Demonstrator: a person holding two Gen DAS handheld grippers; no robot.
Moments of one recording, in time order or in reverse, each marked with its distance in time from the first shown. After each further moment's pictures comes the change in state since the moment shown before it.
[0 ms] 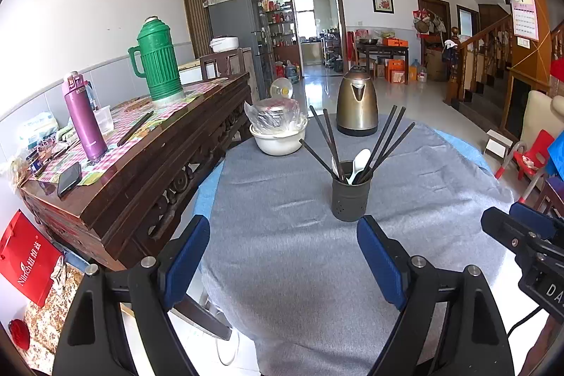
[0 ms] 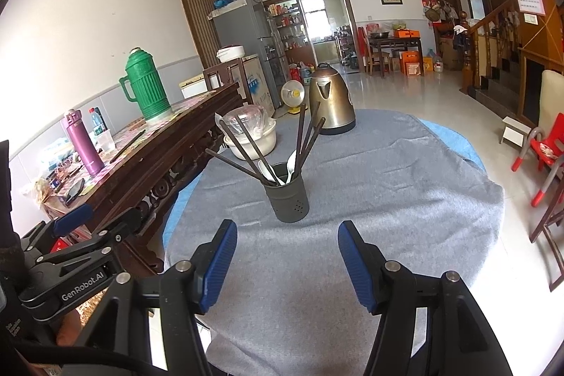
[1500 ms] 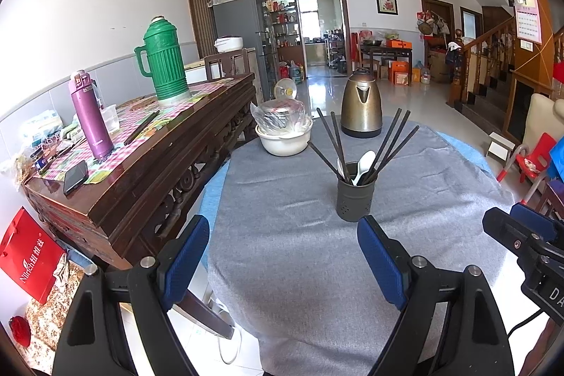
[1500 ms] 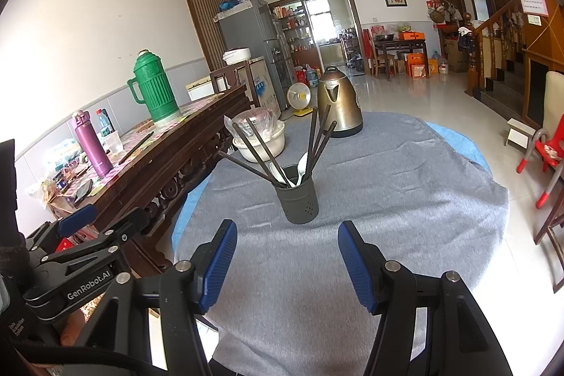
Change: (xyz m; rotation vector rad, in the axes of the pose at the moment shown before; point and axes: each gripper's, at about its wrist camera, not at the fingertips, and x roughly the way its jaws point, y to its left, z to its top) left arm -0.008 0.003 0.000 -0.007 -0.003 0.019; right arm -0.009 0.012 0.001 -0.002 -0.012 0.021
